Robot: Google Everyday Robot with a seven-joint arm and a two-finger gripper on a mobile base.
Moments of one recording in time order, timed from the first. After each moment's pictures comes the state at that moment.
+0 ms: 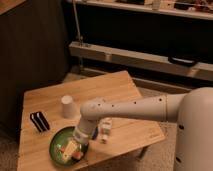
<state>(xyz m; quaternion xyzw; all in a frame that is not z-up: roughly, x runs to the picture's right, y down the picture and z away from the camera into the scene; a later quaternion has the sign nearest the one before) -0.152 0.291 0.691 0.02 -0.56 -0.75 0.35</state>
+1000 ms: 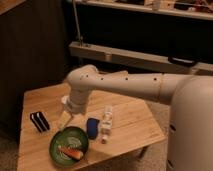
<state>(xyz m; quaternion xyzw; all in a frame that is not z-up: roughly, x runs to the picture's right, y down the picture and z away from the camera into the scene) -0.159 0.114 0.692 0.00 -0.43 -0.82 0.37</state>
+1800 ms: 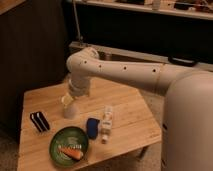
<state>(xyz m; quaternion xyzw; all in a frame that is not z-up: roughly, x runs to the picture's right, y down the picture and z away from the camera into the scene) -0.148 0.055 0.712 -0.01 -0.36 -0.84 0.41</state>
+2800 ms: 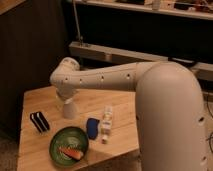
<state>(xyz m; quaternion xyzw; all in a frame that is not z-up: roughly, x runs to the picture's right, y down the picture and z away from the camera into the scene) -0.210 0.043 0.776 0.02 -0.24 -0.90 0.37</state>
